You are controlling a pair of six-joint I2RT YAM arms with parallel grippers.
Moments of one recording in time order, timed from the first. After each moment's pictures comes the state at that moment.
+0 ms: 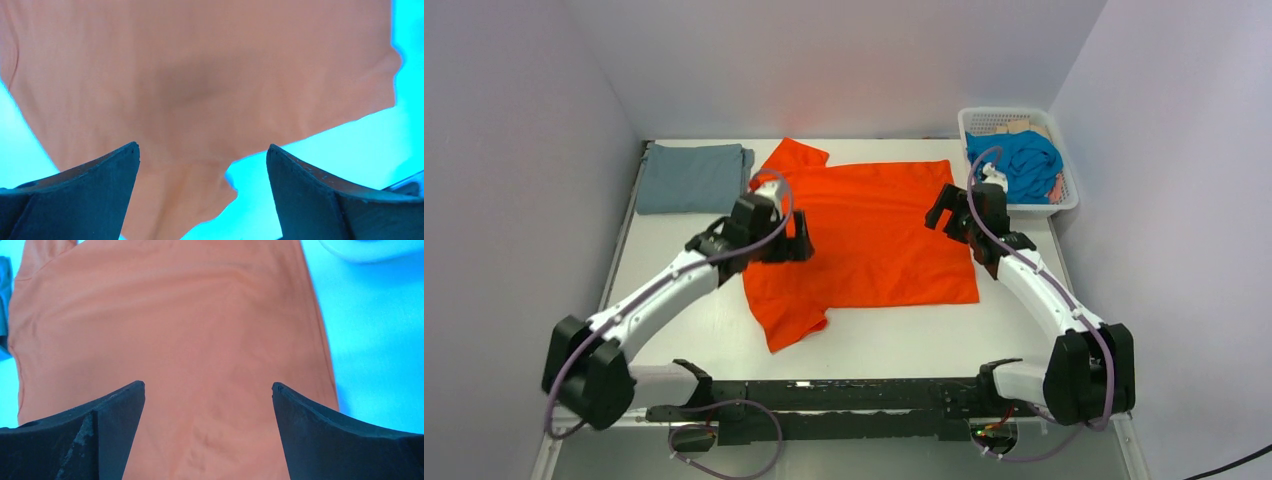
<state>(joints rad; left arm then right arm) -0.51 1.30 0.98 -0.39 0.03 -0.50 0.19 1.25 0.85 -0.19 0.06 0.51</state>
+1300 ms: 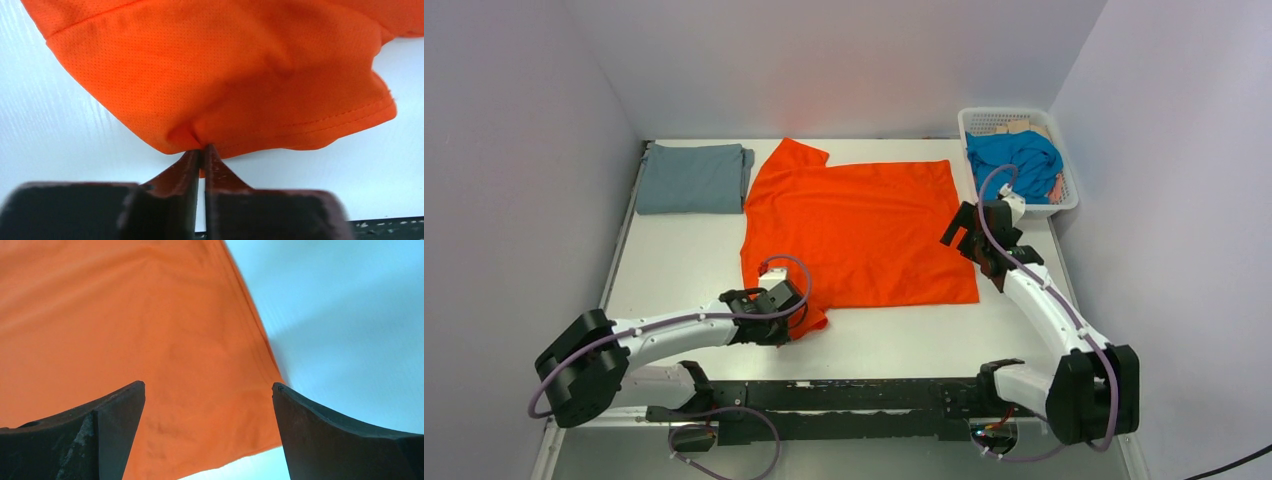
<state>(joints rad) -0.94 1.22 0.56 -0.58 -0.29 -0.92 0.16 1.17 0.76 -0.32 0.23 0.57</state>
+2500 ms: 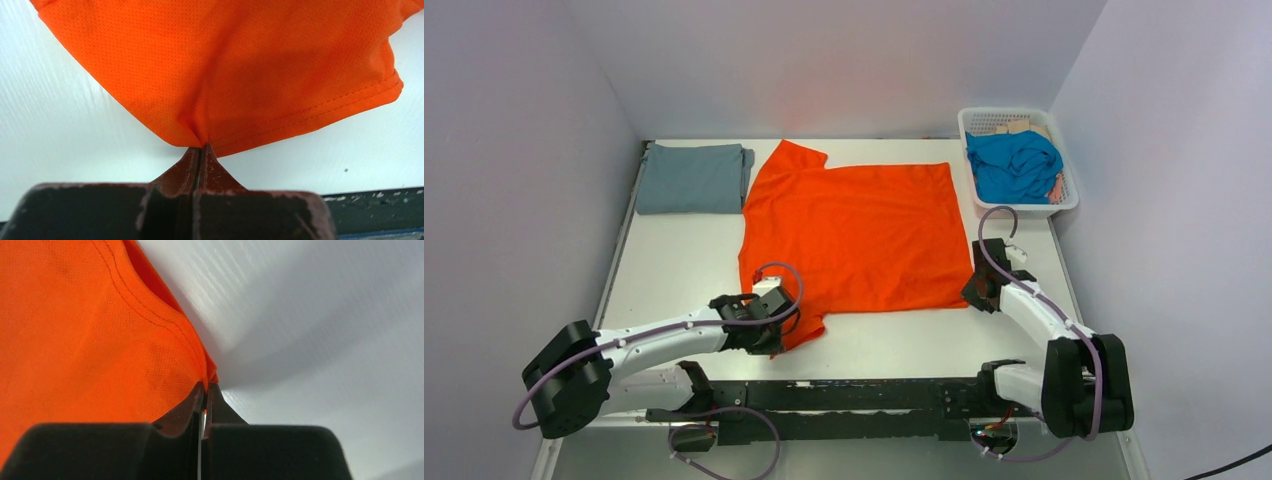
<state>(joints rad) -0.94 1.14 0.53 -0.64 -0.23 -0.92 0.09 1.18 0.51 -0.42 0.25 0.71</state>
